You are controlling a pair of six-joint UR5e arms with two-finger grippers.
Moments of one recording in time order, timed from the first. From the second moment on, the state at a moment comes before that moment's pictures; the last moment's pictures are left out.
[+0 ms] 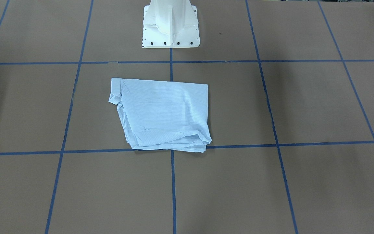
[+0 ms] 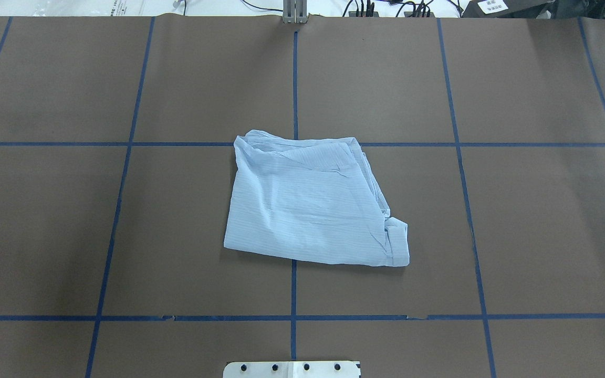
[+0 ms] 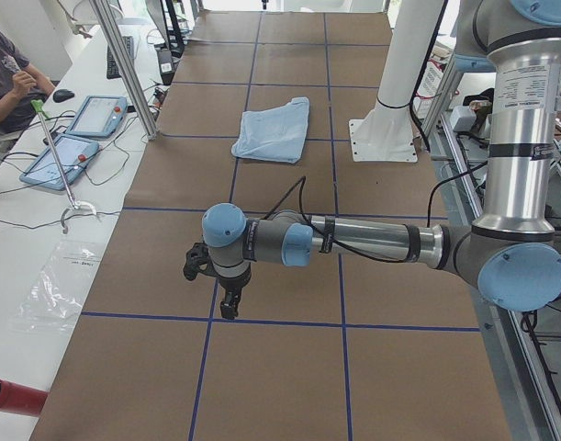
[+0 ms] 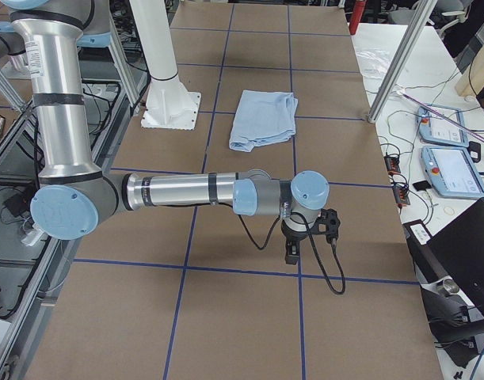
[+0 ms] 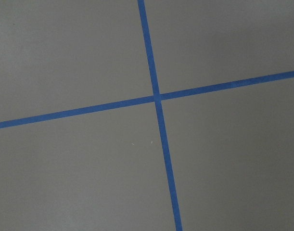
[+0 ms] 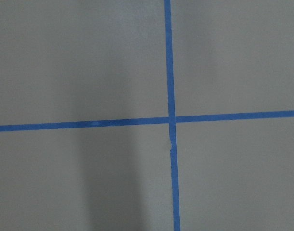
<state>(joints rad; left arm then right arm) -1.52 -1.56 -1.66 -1.58 -2.33 0.07 1.56 -1.50 1.59 -1.65 2.39 0.09</state>
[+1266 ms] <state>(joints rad) -1.52 -1.55 -1.68 -1.58 -2.33 0.07 1.60 -1.63 1.64 -1.65 2.39 0.09</state>
